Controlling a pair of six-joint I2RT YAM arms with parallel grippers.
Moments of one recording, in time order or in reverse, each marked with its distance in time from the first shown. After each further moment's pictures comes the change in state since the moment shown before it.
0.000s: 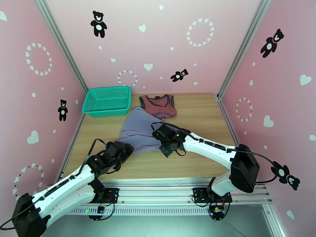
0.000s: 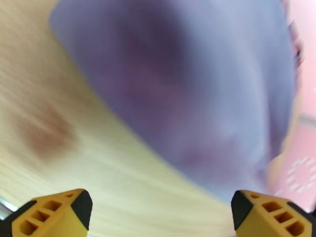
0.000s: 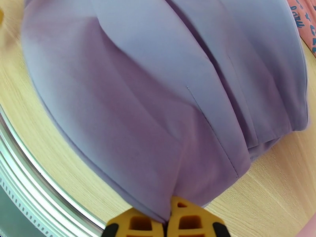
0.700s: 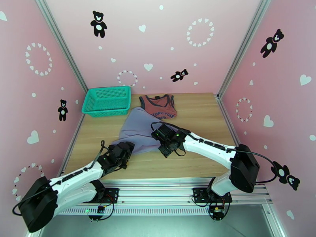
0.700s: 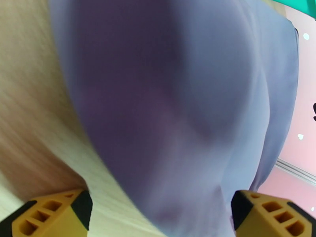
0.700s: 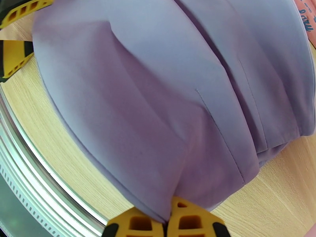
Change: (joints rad) left arm 0.000 0.321 -0.095 0.350 0.003 -0.212; right arm 0.000 0.002 0.000 0.015 -0.051 0.010
